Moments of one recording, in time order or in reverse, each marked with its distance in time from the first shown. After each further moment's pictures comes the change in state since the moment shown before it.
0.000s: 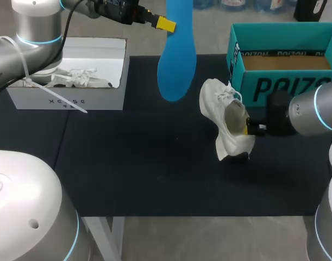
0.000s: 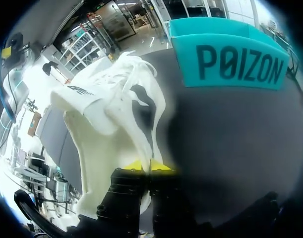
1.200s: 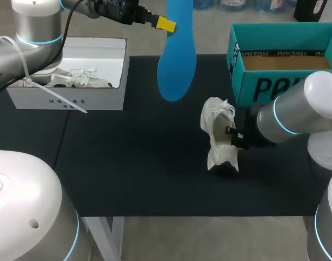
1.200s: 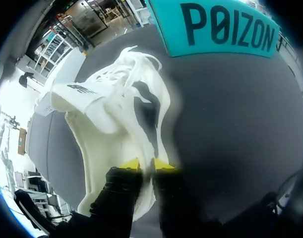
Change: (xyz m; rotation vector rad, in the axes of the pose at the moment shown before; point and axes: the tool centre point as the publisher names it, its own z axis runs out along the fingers) left arm 0.000 0.000 0.000 0.000 0.000 0.000; right arm -0.001 -0.026 0.065 0.081 -0.133 0.178
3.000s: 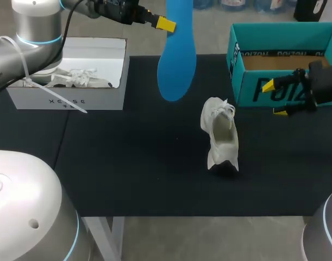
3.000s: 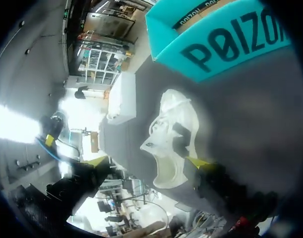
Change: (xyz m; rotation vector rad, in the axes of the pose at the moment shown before) left arm 0.000 0.000 0.000 0.000 0.000 0.000; right arm -0.018 0.103 -0.147 0.229 0.672 0.213
